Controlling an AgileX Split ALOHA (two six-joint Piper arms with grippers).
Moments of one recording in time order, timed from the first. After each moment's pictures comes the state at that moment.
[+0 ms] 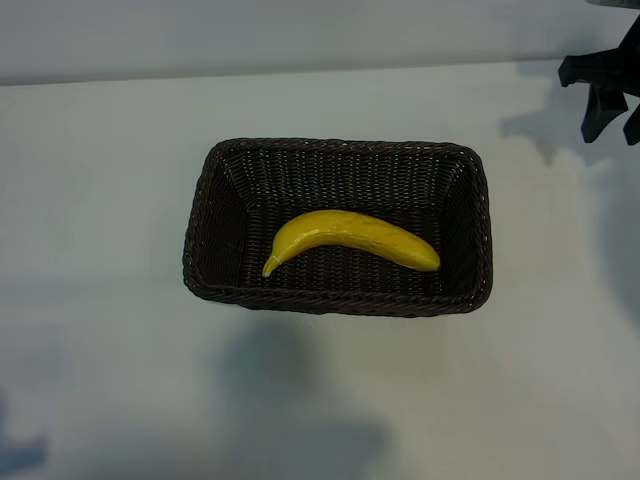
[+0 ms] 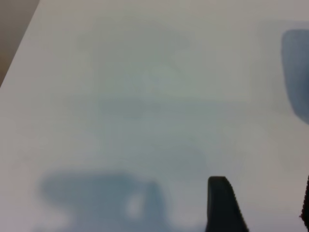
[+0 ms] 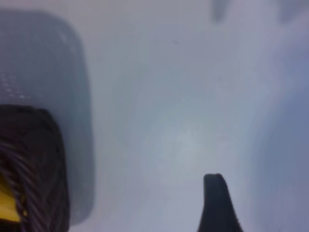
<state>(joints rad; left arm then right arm) 0.06 -0.01 -0.50 0.03 1.05 -0.04 0.02 1.96 -1.62 0.15 1.21 0.00</state>
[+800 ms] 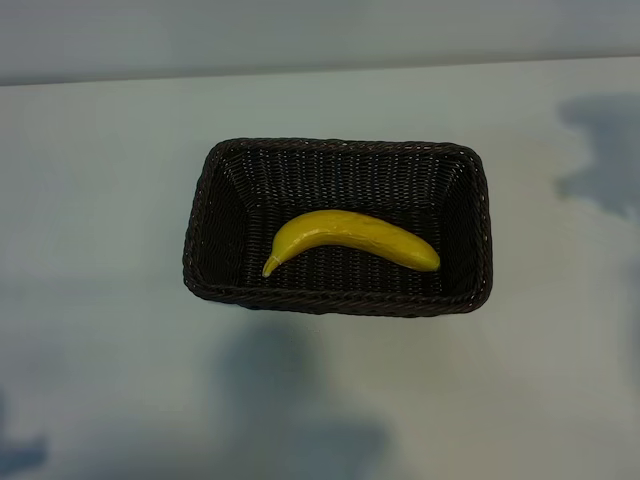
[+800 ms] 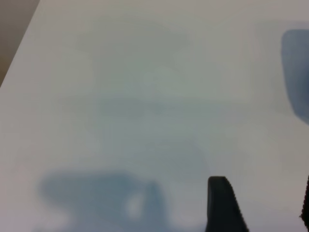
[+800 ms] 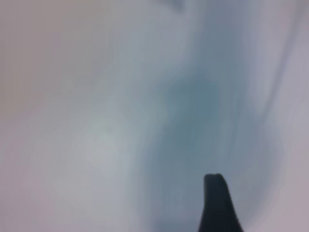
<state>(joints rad) 0.06 -0.01 -0.50 0.03 1.05 -0.04 0.02 1.51 -1.22 -0.11 1.22 0.00</state>
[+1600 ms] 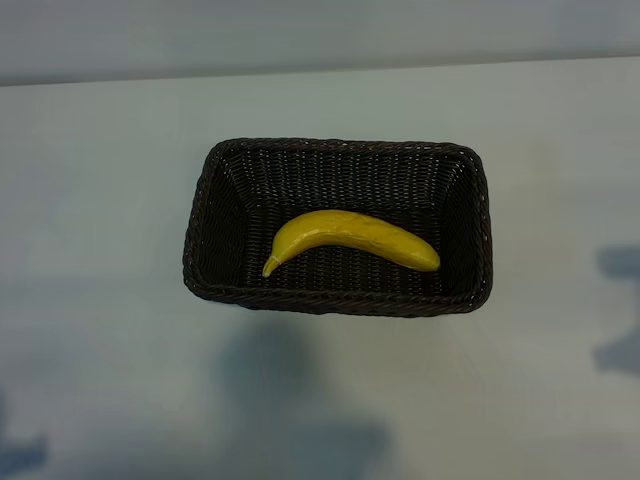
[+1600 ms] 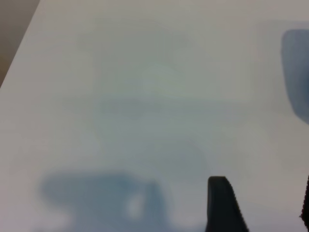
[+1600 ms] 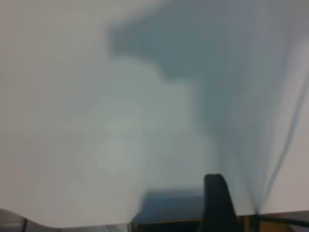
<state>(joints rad) 0.06 -0.01 -0.50 0.03 1.05 -0.04 0.02 0.85 -0.57 -0.06 1.11 0.00</state>
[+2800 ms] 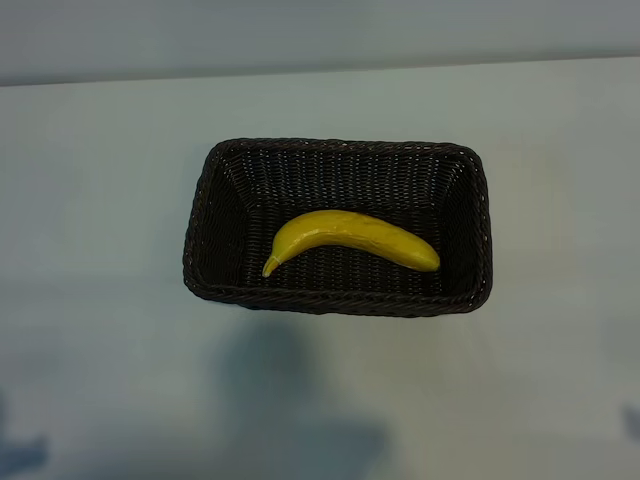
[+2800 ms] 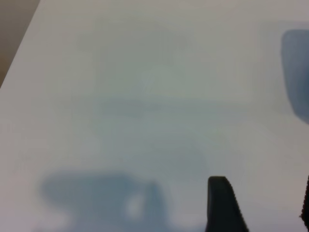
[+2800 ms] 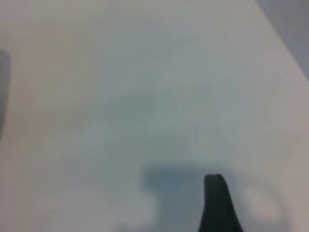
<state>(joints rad) 0.06 -0.01 -0.50 0.03 1.05 -0.04 -0.15 0.00 -0.49 -0.06 1.08 0.01</state>
